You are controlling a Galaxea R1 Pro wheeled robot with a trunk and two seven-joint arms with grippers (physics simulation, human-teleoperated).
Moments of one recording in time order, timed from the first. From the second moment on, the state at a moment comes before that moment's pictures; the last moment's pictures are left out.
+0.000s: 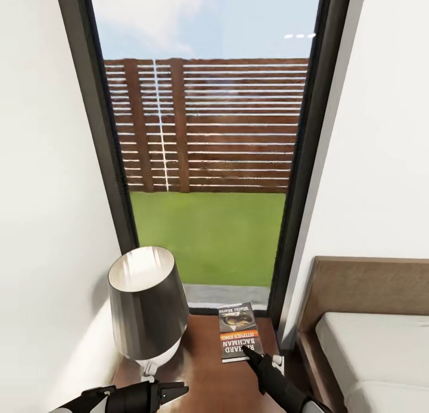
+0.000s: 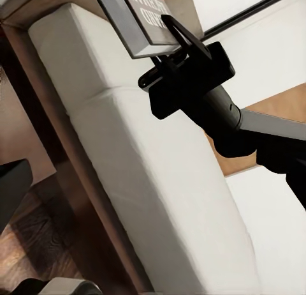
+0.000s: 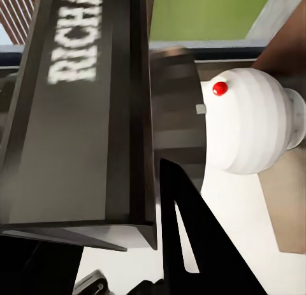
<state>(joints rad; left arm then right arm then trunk) -0.58 0.10 -0.35 -0.02 0.50 0.06 -1.41 -0.42 -0.02 0.18 -0.27 -1.13 0.39 0.89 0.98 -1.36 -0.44</state>
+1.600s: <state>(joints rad) -0.58 0.10 -0.35 -0.02 0.50 0.06 -1.41 -0.42 -0.02 0.18 -0.27 -1.13 0.40 0.89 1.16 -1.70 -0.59</state>
